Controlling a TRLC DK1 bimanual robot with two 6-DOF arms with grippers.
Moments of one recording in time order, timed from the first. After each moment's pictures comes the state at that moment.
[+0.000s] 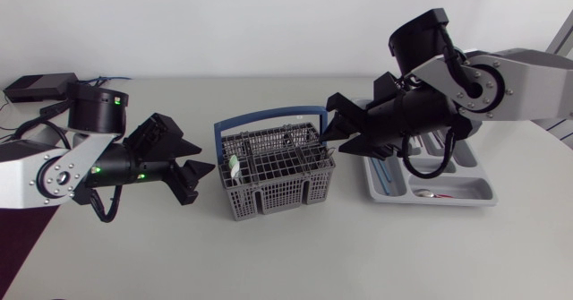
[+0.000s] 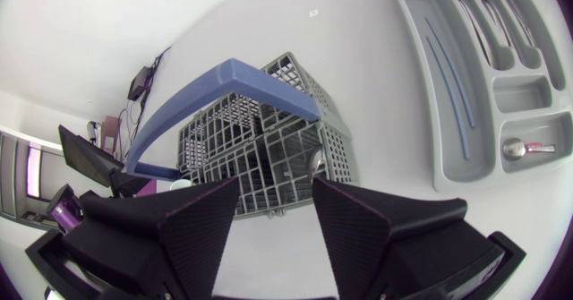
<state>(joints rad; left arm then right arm) -0.24 1.35 0.67 -0.05 0.35 0.54 0.41 1.49 1.07 -0.46 -0.30 0.69</state>
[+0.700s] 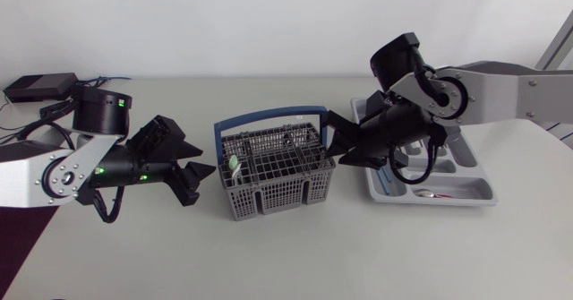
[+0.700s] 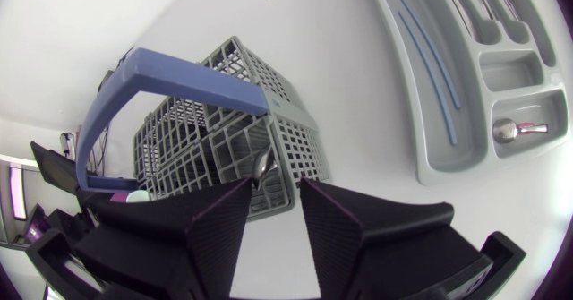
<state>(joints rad) -0.24 1.37 0.67 -0.04 0.35 0.54 0.41 1.59 1.08 -0.49 -0.22 0.72</state>
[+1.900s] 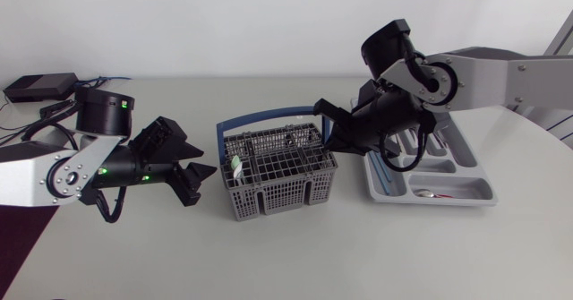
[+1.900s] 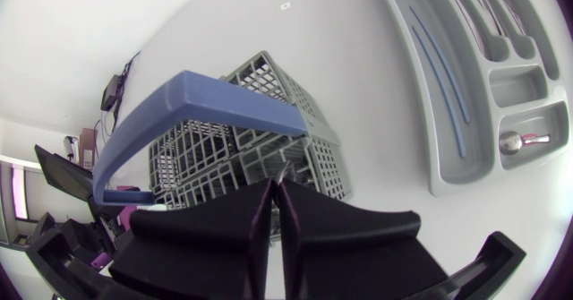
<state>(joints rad) -0.24 1.39 0.67 -0.02 0.35 0.54 0.43 1.63 1.17 -0.51 -0.20 0.74</state>
